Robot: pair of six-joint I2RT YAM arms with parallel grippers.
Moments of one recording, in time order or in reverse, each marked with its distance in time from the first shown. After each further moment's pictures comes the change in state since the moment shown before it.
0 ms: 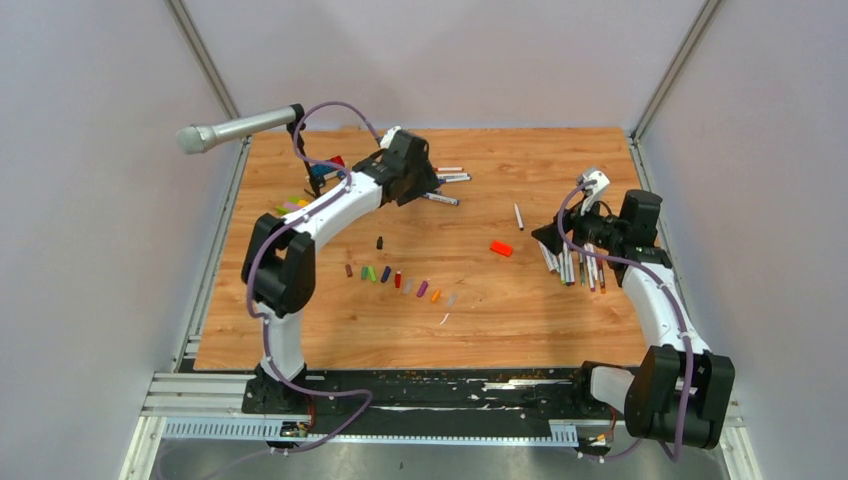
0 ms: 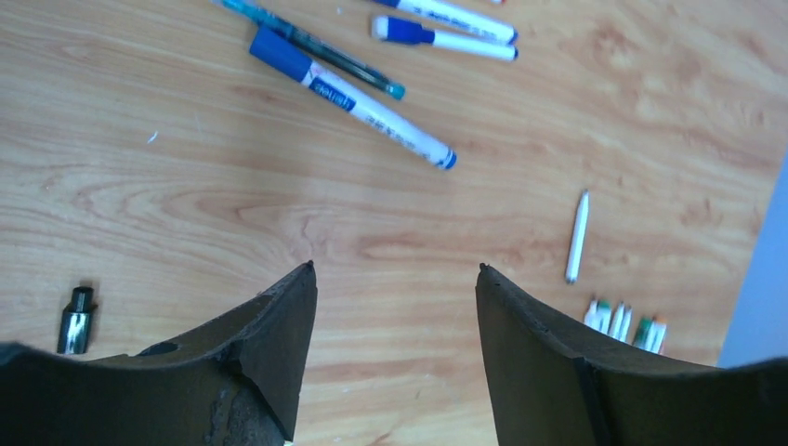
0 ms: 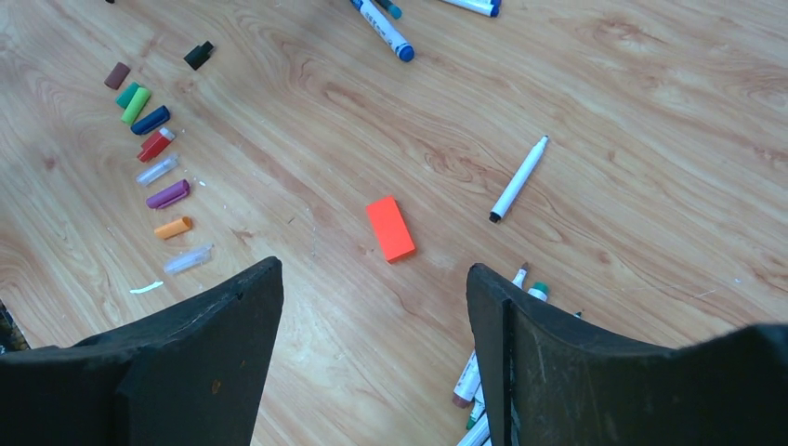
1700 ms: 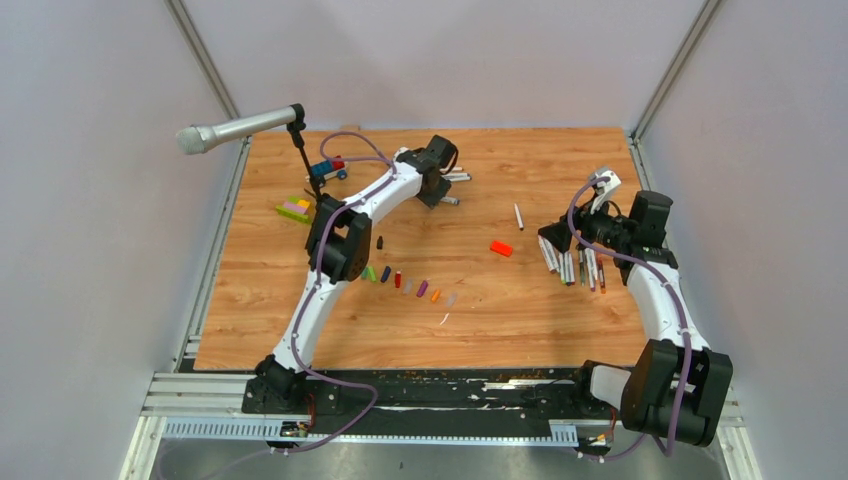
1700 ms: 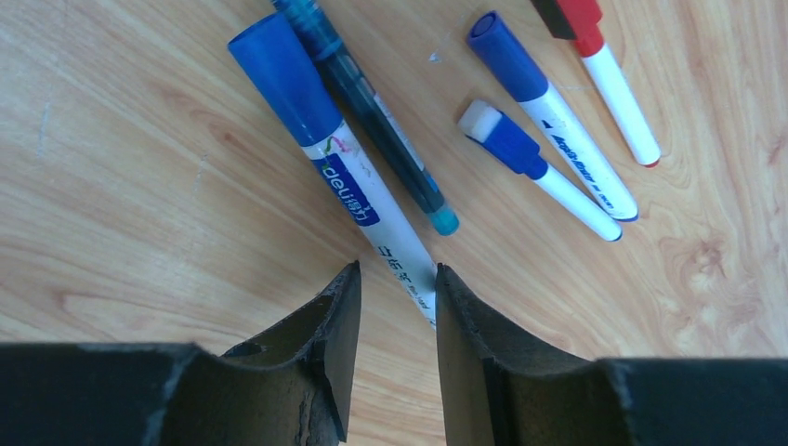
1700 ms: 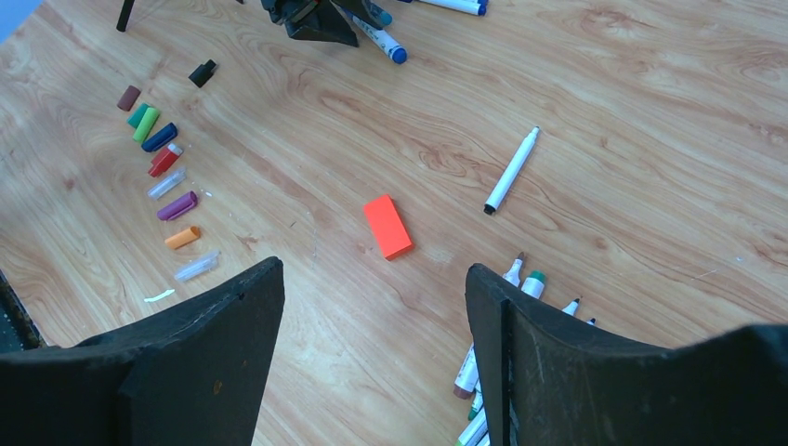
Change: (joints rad) left arm -0.026 0.624 0.702 -0.410 -0.163 -0.566; right arm -0.077 0.016 0.000 0.018 -0.064 0.048
